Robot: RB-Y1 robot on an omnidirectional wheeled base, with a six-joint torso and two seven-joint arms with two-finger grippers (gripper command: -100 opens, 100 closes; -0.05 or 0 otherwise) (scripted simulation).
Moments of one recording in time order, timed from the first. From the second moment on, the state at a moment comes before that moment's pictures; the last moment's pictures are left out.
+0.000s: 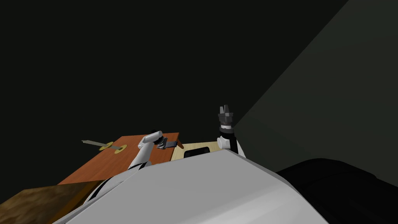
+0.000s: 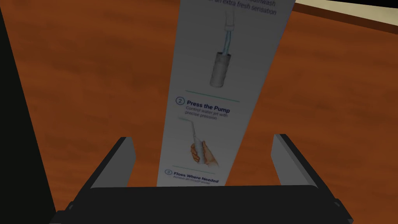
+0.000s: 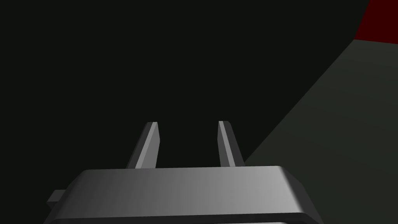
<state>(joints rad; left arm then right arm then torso) -0.26 0.34 0.30 -1.05 0.24 1.35 -0.20 0.48 0.01 0.07 -2.26 0.02 -0.57 -0.05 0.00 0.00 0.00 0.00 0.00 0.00</state>
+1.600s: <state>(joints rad) -0.27 0.33 0.29 -1.00 0.24 1.33 -0.19 0.48 0.01 0.07 -2.26 0.02 -0.57 -0.05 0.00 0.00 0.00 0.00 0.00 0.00</state>
